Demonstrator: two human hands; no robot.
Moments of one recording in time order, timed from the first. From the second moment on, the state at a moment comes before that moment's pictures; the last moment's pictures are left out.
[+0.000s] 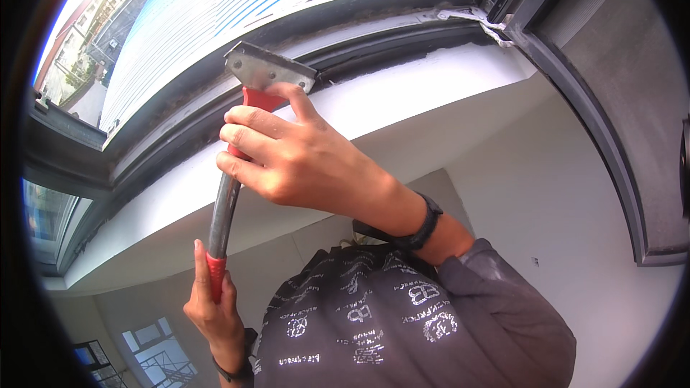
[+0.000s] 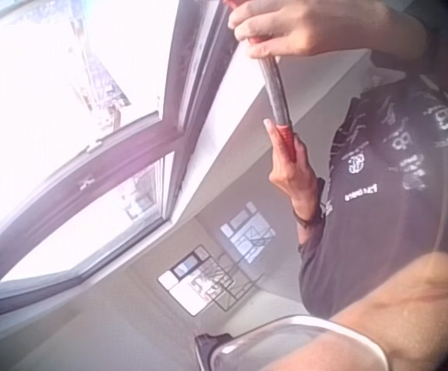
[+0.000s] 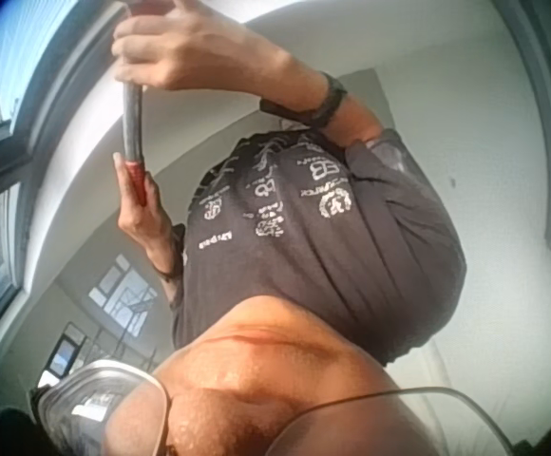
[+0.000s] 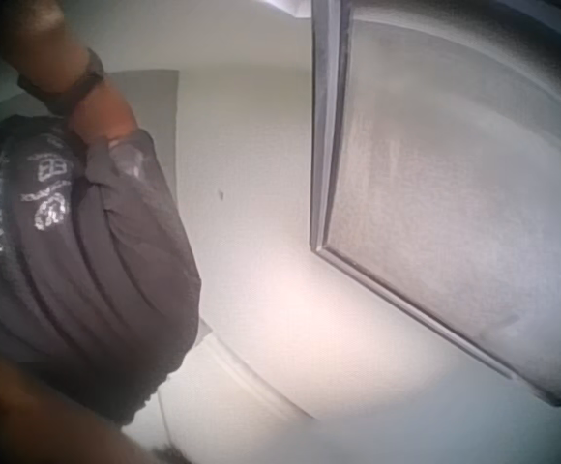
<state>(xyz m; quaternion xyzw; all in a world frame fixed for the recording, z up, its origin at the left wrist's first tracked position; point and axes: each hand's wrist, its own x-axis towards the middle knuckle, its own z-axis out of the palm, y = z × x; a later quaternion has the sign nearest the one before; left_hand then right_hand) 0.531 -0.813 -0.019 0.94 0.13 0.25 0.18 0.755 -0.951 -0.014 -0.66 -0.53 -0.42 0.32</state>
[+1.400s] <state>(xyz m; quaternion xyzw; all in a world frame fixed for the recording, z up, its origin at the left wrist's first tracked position) 0.528 -0.810 0.013 0.96 0.11 0.25 0.09 0.748 -0.958 0.000 -0.69 -0.55 -0.37 0.30</state>
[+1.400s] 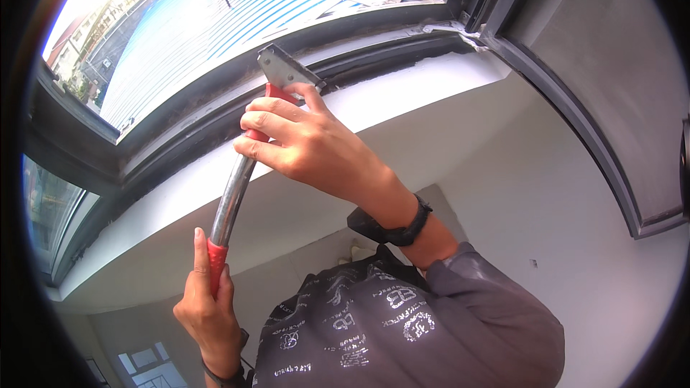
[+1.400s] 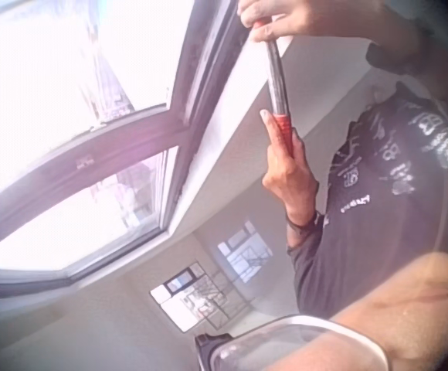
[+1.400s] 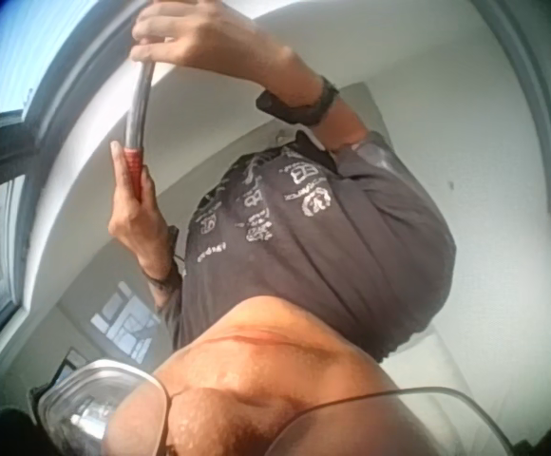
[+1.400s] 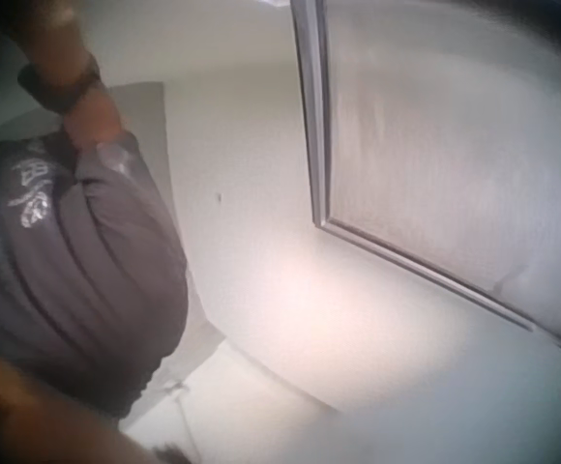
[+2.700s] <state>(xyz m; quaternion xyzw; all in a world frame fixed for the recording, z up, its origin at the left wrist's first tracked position) 0.534 -0.827 0.007 0.95 0.16 0.20 0.17 0.769 -0.963 -0.006 -0.64 -0.54 -0.42 0.35</state>
